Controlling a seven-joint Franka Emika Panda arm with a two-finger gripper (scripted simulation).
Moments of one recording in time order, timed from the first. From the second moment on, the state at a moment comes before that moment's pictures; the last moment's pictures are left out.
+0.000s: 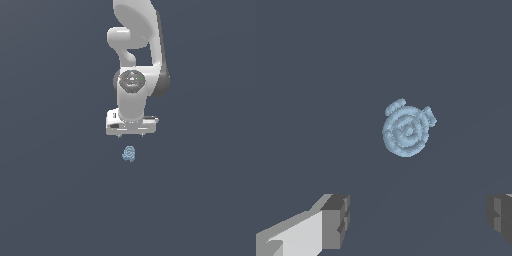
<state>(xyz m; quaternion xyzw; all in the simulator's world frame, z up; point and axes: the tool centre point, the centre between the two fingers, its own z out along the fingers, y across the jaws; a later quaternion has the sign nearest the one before) -0.028 0.012 0.139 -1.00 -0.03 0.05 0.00</state>
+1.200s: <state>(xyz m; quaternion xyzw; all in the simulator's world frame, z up) 0.001 0.008 0.097 -1.00 0.10 0.01 0.00</state>
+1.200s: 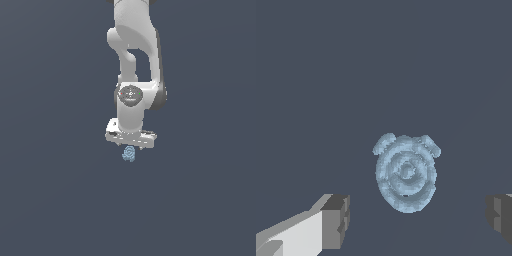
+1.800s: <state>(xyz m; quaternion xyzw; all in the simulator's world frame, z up) 0.006 0.007 0.085 -0.99 0.12 0.00 0.00</state>
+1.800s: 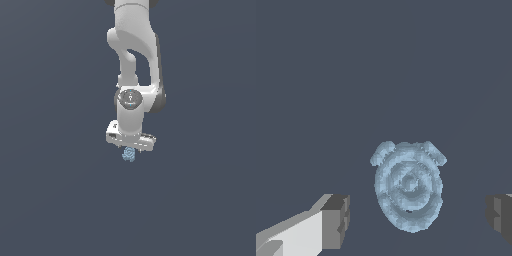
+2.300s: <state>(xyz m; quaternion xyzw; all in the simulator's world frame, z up) 0.005 0.007 0.043 -0.99 0.12 0.00 0.00</state>
